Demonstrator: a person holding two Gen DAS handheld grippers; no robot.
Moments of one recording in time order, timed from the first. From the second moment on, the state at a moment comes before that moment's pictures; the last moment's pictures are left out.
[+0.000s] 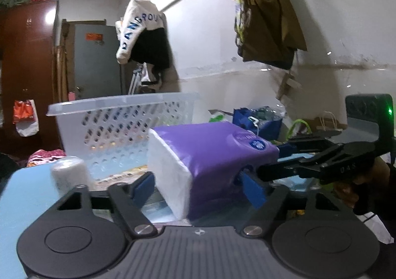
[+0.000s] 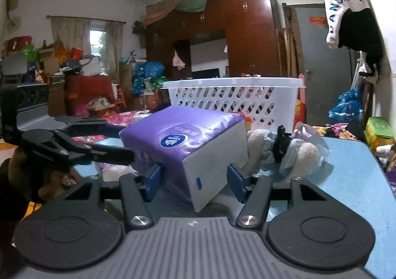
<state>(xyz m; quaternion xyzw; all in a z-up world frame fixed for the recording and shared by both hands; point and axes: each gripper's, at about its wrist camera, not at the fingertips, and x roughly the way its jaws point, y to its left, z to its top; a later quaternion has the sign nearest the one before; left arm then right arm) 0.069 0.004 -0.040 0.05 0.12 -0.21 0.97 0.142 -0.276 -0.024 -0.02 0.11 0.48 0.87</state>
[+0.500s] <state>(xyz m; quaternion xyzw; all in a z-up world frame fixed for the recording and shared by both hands) 0.065 0.010 -0.041 0.05 0.11 -0.22 0.97 0.132 -0.277 -0.023 -0.03 0.08 0.48 0.87</state>
